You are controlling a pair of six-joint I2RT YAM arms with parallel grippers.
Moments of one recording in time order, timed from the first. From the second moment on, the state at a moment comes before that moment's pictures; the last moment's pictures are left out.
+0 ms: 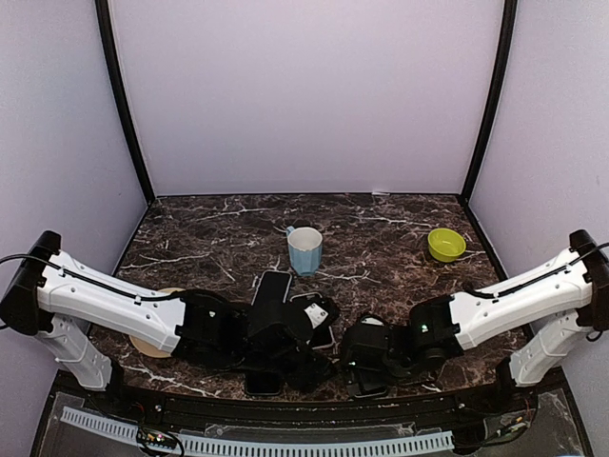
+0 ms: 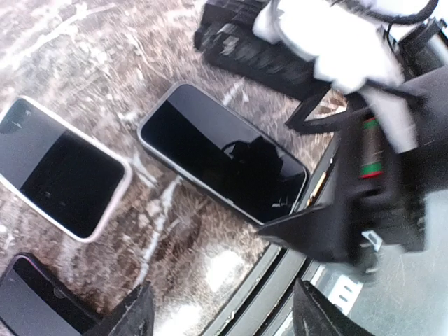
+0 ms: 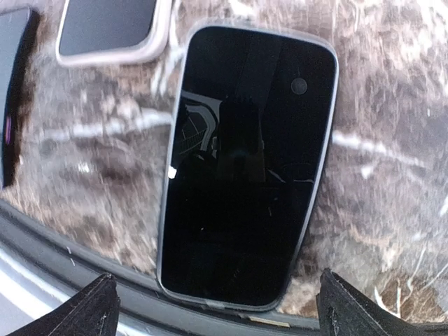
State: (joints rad) left arm -1.42 1.60 1.03 -0.28 -0.18 -0.57; right arm 1.45 1.50 0.90 -0.75 0.25 1.14
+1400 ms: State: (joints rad) left arm -1.28 1.65 0.84 0.17 -0.06 -0.68; right arm 1.43 1.43 0.79 -0.52 0.37 0.94
